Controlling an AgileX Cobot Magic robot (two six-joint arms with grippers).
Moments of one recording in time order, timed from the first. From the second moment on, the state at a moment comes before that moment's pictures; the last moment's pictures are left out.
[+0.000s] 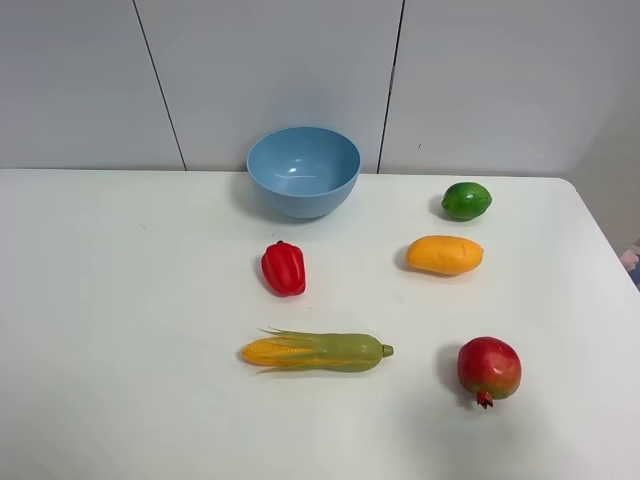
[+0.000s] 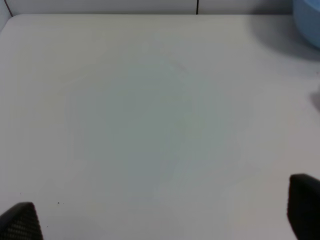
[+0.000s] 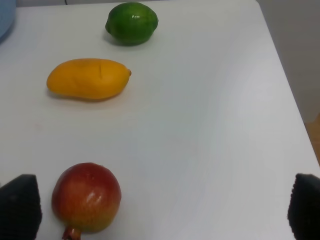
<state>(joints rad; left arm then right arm) 0.15 -0.01 -0.51 -0.06 1.04 0.04 -0.01 0.00 -0.50 0.00 1.07 0.01</state>
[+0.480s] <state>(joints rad) 0.15 -0.01 -0.51 -0.06 1.04 0.04 -0.01 0.00 -0.50 0.00 1.07 0.01</state>
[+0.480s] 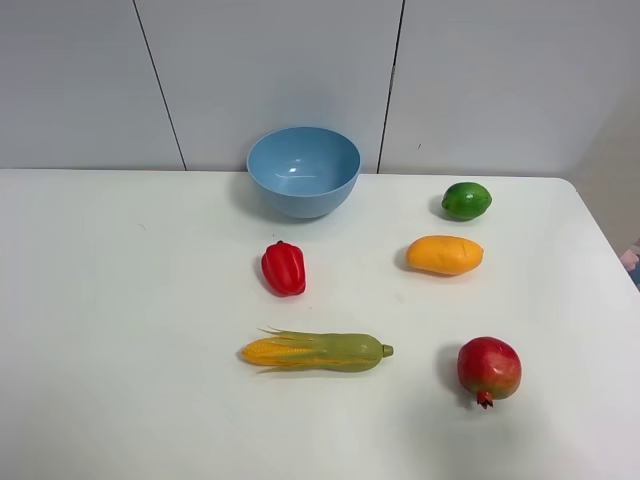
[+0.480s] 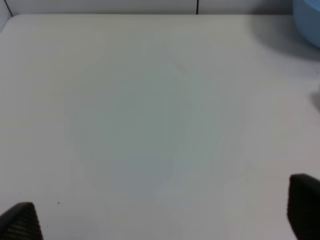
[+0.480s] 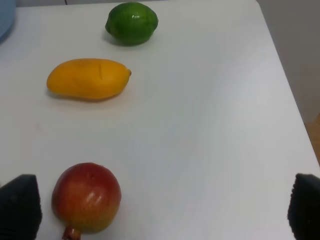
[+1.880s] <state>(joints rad) 0.15 -0.01 -0.51 -0.06 1.04 0.04 -0.01 0.96 -0.79 0.20 1.13 0.10</state>
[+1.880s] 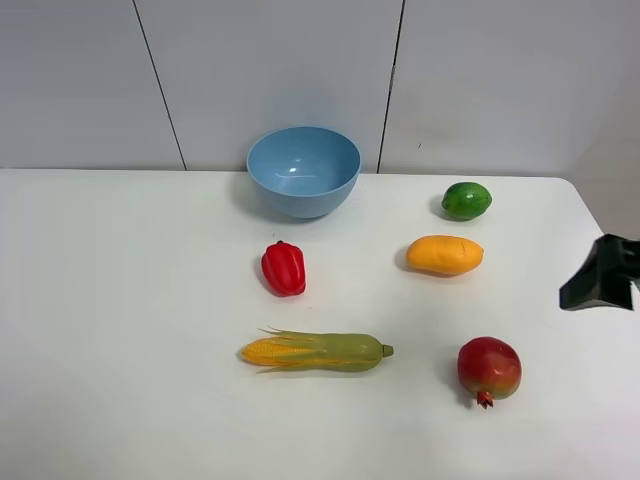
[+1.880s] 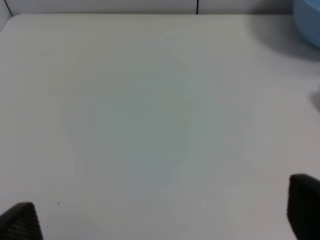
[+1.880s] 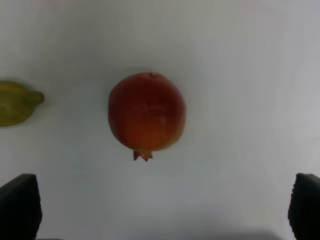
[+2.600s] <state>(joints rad) 0.15 -0.01 -0.51 -0.06 1.04 0.04 0.20 1.40 -0.79 0.20 1.00 0.31</state>
